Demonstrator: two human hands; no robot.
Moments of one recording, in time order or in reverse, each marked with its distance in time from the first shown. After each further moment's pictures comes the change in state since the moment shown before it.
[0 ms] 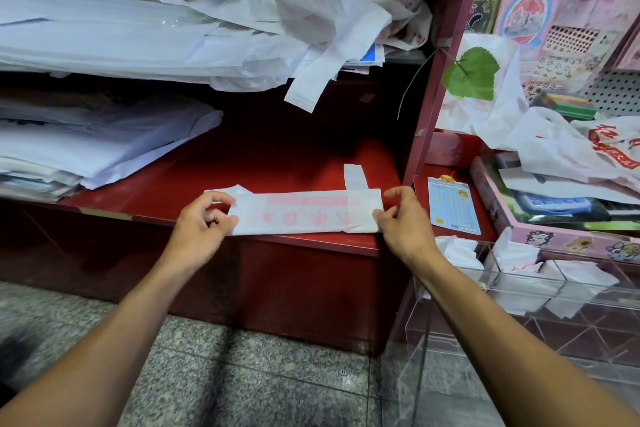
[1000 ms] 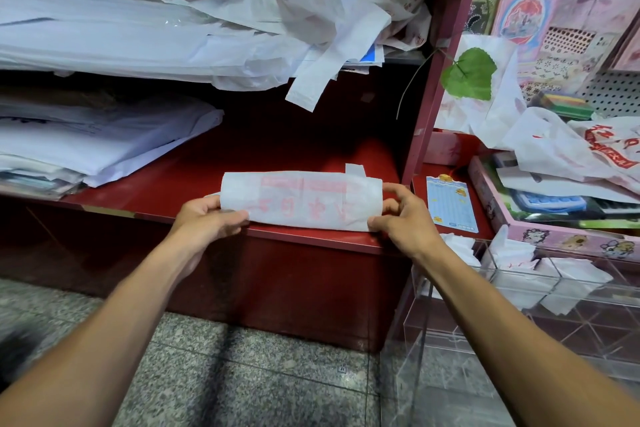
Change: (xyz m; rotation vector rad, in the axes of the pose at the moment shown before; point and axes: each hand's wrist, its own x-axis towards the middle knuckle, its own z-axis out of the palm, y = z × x) left_hand 0.002 0.013 -0.002 -0.354 -0.087 -0.278; right_hand -0.009 -0.009 -0.013 0.286 -0.189 -0.004
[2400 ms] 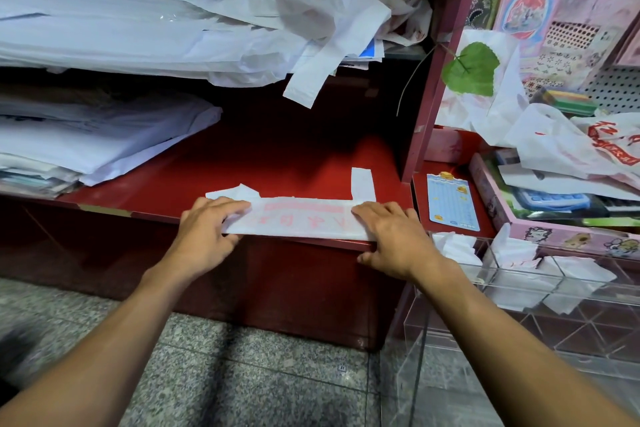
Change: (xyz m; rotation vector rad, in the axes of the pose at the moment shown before) left_hand 0.012 -0.029 -0.010 1.014 0.015 0.524; right_hand -0.004 0.002 0.005 -1.222 -0.275 -0.319
